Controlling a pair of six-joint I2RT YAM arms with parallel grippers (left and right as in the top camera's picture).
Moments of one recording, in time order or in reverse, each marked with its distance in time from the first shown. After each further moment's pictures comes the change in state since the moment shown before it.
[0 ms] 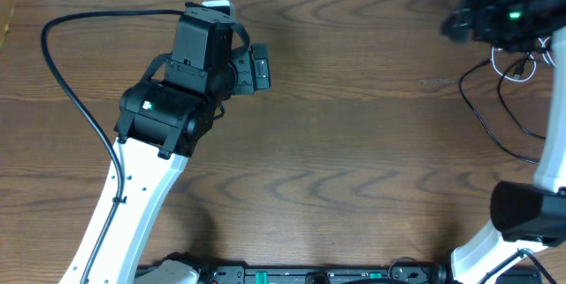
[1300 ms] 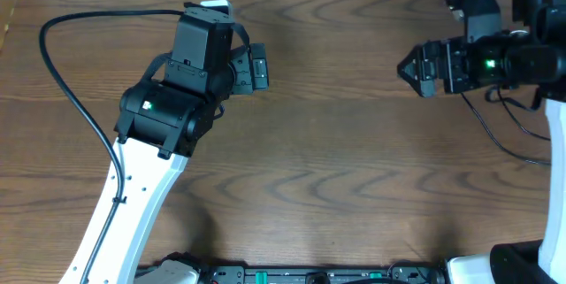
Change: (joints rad) left arm 0.000 0.000 0.000 -0.002 -0.020 0.000; right arm 0.218 -0.261 -0.074 -0.063 -0.048 -0.067
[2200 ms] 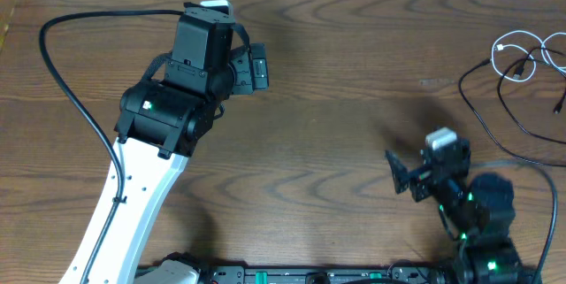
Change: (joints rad) left arm 0.000 0.000 0.000 0.000 0.000 0.000; right arm -0.003 -1.179 -1.893 1.393 0.063 -0.084
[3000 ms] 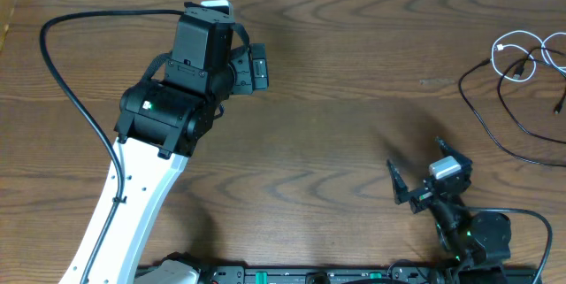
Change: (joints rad) left arm 0.000 0.000 0.000 0.000 0.000 0.007; right arm -0.005 -0.397 -0.205 0.035 0.001 -0.003
